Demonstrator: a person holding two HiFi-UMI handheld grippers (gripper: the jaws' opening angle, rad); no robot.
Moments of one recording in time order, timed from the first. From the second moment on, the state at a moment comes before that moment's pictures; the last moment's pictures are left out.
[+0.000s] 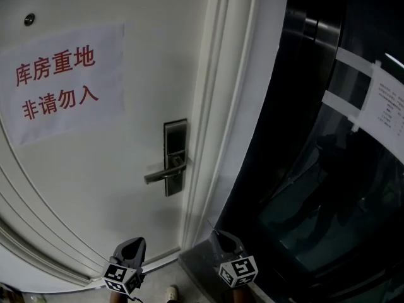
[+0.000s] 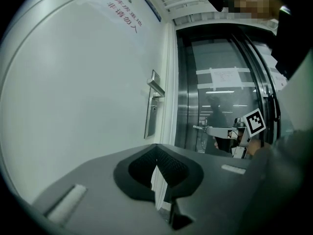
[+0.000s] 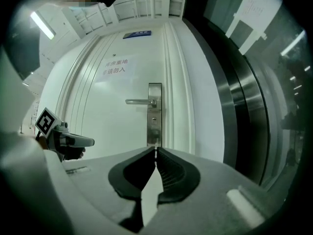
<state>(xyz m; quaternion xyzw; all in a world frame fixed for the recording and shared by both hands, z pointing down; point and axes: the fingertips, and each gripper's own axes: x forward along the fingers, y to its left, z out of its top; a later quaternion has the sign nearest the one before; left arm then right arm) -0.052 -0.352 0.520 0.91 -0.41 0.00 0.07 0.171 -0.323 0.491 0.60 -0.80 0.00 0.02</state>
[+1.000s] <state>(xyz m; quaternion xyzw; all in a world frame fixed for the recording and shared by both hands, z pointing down) -0.052 -0.396 0.533 0.92 -0.39 0.01 0.08 0.102 -0.428 0.410 0.53 -0.71 -0.38 0.28</state>
